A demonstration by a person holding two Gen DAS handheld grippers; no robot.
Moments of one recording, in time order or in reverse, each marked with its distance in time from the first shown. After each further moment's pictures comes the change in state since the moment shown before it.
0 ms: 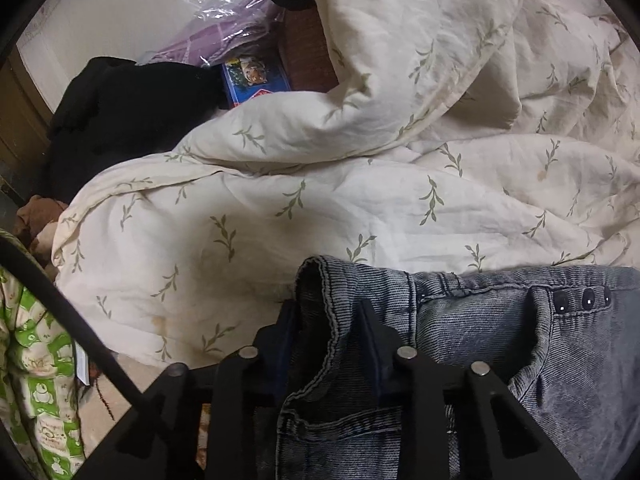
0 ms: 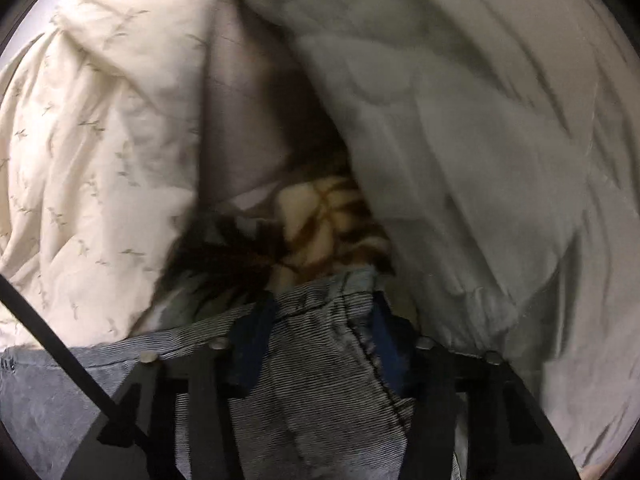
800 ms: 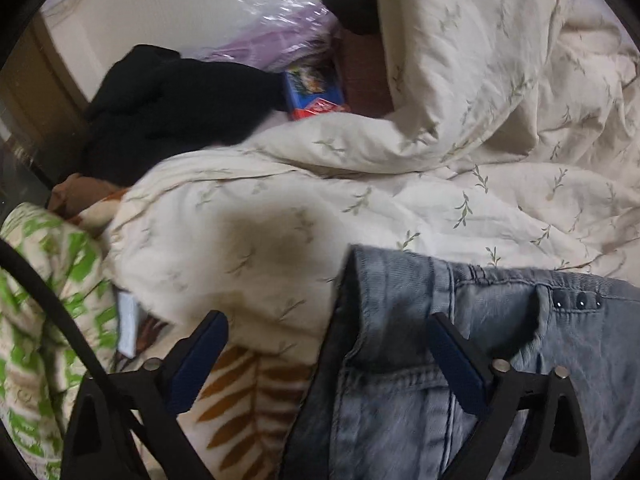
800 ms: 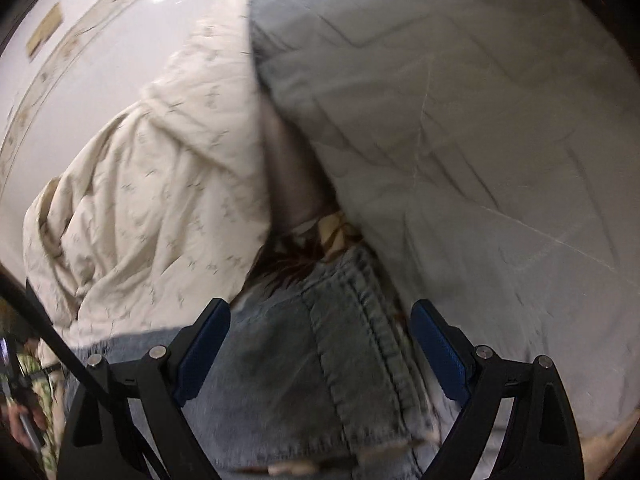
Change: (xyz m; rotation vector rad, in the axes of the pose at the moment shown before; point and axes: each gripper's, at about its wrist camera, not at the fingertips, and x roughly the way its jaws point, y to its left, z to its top) left arm -0.033 0.047 -0.003 -0.070 0.024 0.061; right arm -0.100 -0.051 -0.026 0.096 -0.120 0.273
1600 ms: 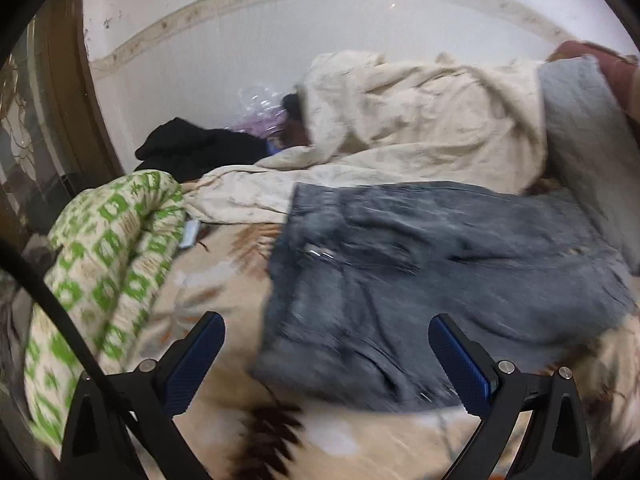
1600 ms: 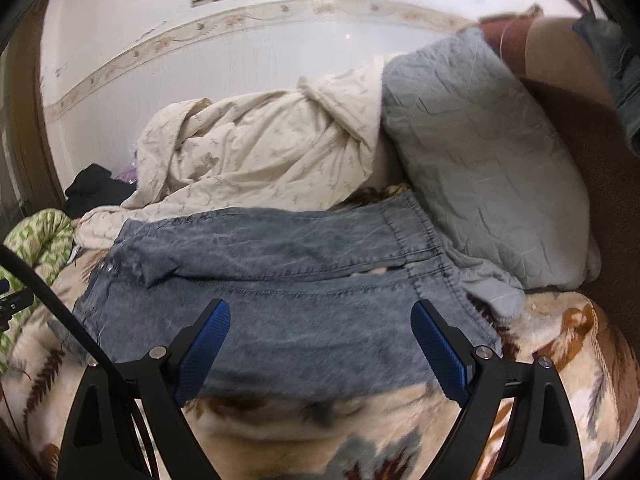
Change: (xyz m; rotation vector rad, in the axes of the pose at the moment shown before) left arm -0.231 0.001 -0.244 0.093 -0.351 -0.089; right arm -0.199 0.094 -0.241 -0.338 -0.219 -0.010
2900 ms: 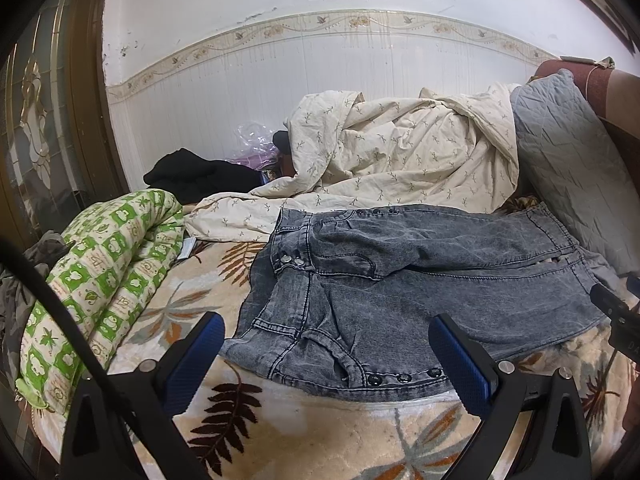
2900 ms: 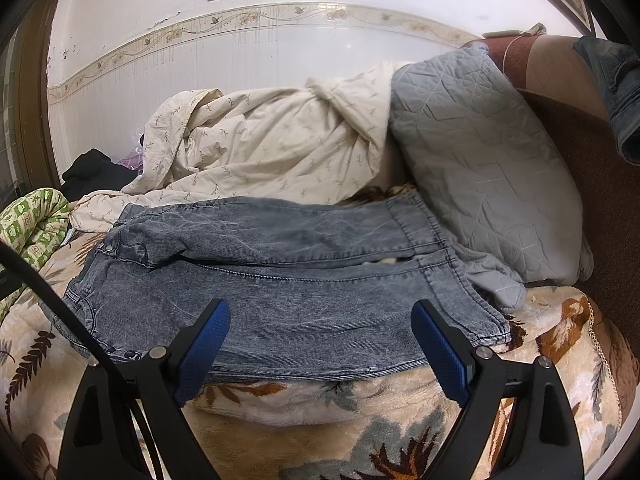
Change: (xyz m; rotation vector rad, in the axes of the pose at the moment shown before) left arm -0.062 -0.055 -0.065 -0.018 -0.182 -0.018; right arm -0.008 0.045 -0.041 -0.053 -0.047 -0.056
